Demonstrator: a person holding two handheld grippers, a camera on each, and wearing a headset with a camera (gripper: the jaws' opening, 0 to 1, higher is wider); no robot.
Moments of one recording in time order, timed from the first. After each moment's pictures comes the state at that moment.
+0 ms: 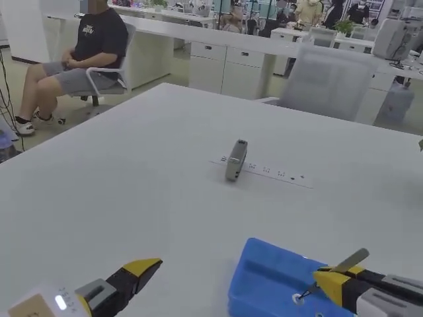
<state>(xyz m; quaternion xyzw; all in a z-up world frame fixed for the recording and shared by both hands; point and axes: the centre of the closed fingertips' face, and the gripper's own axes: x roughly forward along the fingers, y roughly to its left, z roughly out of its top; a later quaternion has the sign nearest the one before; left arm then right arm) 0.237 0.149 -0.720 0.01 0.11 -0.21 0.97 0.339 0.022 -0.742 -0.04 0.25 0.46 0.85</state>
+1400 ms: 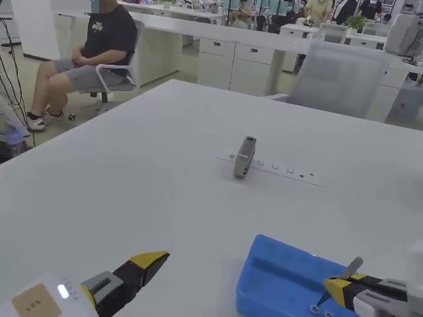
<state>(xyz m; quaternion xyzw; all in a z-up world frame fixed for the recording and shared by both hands) 0.237 0.151 -0.717 0.00 0.10 -0.20 0.97 0.375 0.003 -0.799 -0.09 0.29 0.42 0.85</state>
